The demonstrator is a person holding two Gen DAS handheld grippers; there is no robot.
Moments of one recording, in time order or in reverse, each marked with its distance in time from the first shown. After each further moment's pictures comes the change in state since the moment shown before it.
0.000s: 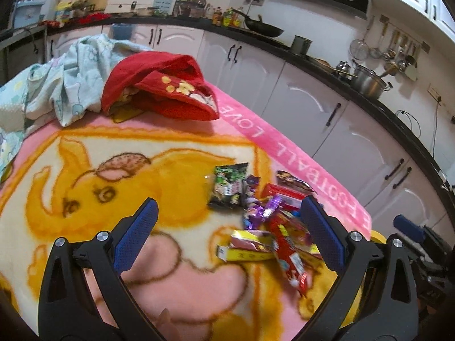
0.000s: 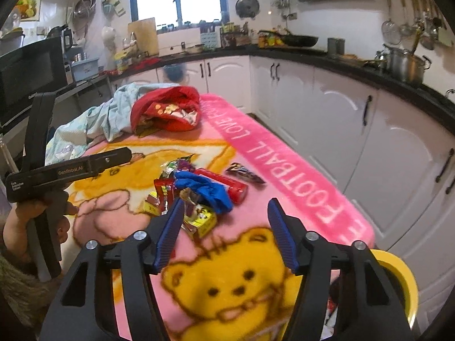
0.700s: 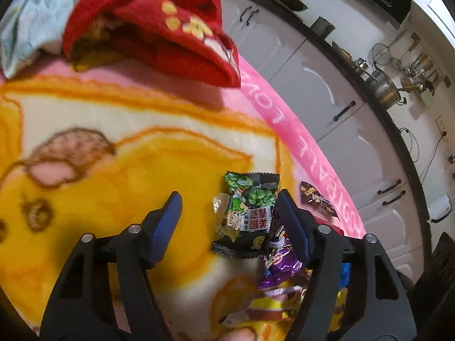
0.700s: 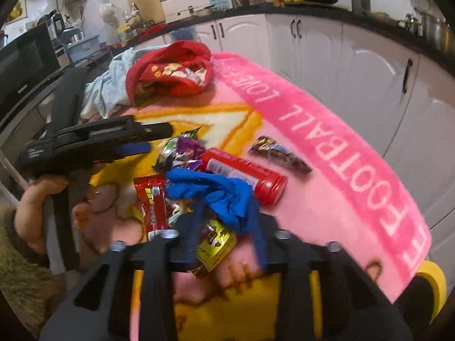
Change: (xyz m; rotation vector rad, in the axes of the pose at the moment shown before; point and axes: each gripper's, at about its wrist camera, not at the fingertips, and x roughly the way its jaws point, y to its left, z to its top) left arm 0.111 0.037 0.022 -0.187 0.220 -0.129; right arm 0.099 0.000 0.008 0.037 0.196 0.127
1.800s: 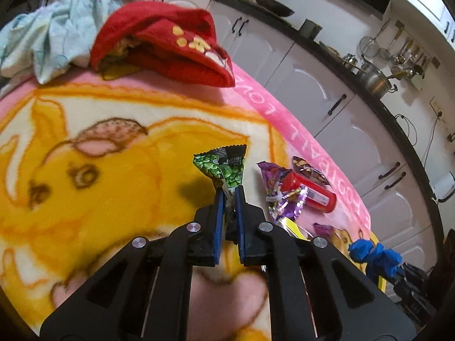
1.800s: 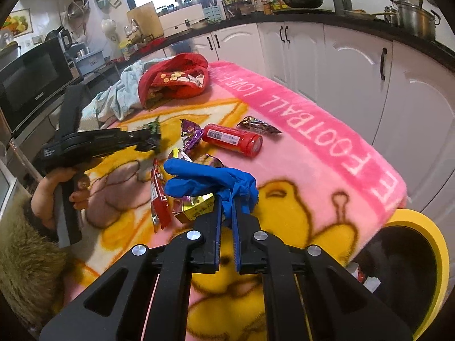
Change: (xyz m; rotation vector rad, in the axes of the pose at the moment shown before) left arm -0.062 -0.004 -0.040 0.097 -0.085 0.038; right arm -0.082 -0.011 -0.058 0.050 -0.066 0.006
